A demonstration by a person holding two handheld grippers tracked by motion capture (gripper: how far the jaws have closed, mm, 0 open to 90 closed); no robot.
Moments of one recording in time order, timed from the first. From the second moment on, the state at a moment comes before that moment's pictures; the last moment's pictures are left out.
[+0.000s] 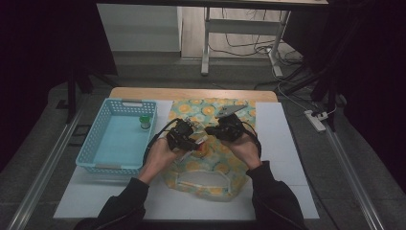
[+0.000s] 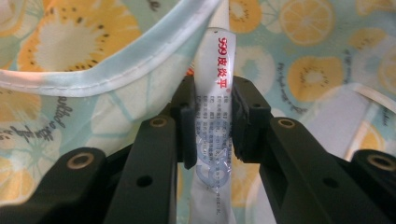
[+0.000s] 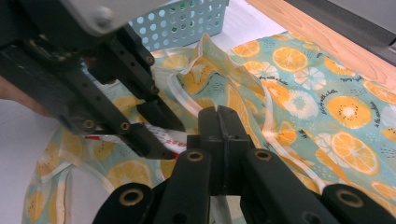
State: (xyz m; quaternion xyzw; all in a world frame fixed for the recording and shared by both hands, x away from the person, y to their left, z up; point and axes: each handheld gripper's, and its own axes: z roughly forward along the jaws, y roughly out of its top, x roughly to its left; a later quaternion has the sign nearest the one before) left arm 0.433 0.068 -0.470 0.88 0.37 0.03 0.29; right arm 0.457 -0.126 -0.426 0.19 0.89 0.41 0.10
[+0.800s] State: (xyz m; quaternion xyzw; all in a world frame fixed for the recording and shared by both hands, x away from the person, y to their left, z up) left arm 0.464 0.075 -0.488 0.87 0.42 0.07 0.27; right arm 0.457 -0.121 -0.432 0.20 0.89 0.41 0.10
